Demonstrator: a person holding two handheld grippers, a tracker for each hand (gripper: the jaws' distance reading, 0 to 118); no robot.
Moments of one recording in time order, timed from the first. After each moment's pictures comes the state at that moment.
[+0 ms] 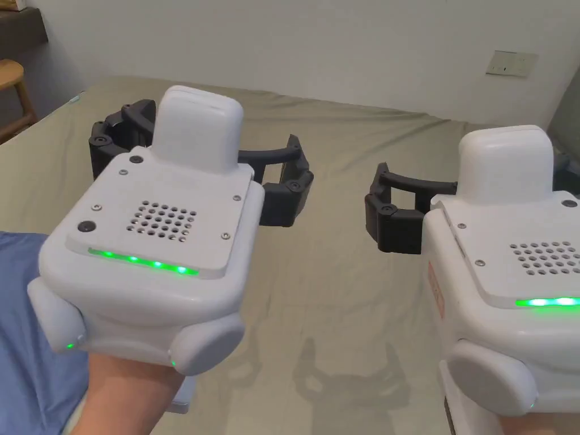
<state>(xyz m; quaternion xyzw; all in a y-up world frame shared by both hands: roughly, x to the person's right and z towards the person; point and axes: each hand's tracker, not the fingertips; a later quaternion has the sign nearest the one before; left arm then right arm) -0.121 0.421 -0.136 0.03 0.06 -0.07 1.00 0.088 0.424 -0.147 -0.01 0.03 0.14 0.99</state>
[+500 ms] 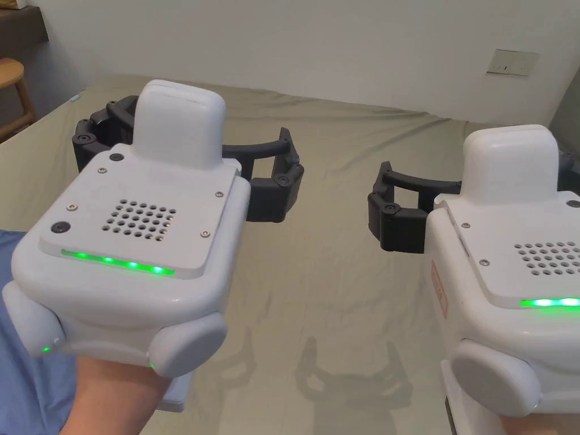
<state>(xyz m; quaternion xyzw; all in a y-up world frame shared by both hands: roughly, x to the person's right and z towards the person) -0.127 0.423 -0.131 0.04 0.06 -0.05 1.00 0.089 0.424 -0.147 -0.01 0.03 0.13 0.99</state>
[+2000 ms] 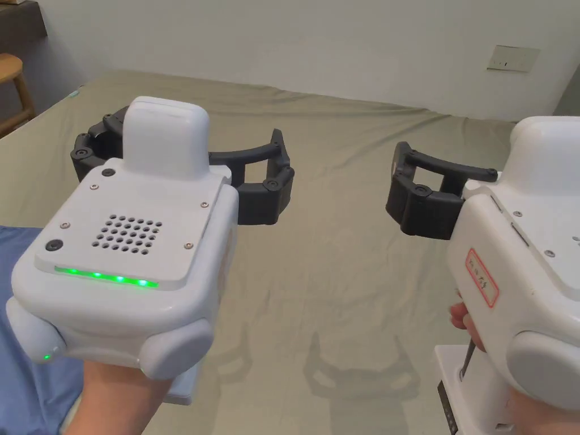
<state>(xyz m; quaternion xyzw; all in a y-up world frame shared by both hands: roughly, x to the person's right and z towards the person) -0.132 0.401 -0.131 0.06 0.05 -0.02 1.00 0.111 0.429 -0.147 0.01 0.07 0.05 1.00</state>
